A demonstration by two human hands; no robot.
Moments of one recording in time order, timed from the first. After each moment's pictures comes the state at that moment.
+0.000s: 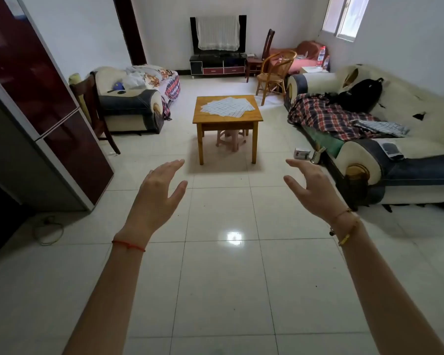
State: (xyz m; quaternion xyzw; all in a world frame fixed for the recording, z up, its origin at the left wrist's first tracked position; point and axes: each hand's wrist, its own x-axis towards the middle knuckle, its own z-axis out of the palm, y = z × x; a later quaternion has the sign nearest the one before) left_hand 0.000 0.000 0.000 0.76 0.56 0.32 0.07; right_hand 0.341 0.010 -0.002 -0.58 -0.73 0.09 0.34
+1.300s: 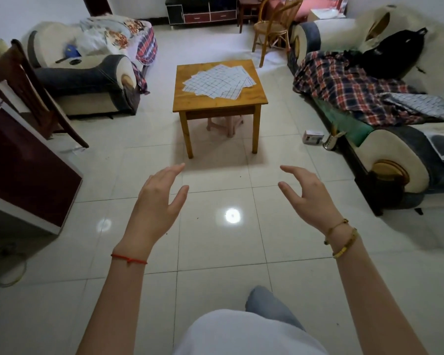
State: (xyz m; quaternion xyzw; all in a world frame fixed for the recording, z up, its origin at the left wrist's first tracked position) left_hand 0.036 0.464 -0.051 0.75 0.59 0.25 0.14; right_hand 0.348 0.454 -0.065 -0.65 -0.69 0.17 0.29
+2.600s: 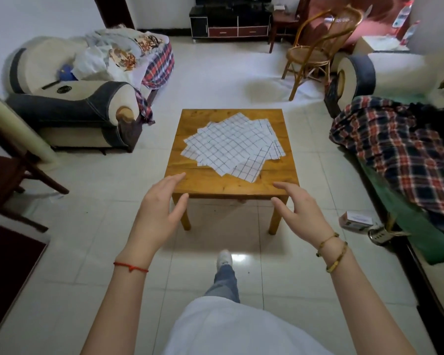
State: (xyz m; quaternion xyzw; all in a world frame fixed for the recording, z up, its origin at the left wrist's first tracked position) left_hand 0.106 1.168 -0.096 0.70 0.65 0.27 0.15; right_hand 0.405 1.190 -0.109 -0.60 -0.73 0.23 0.26
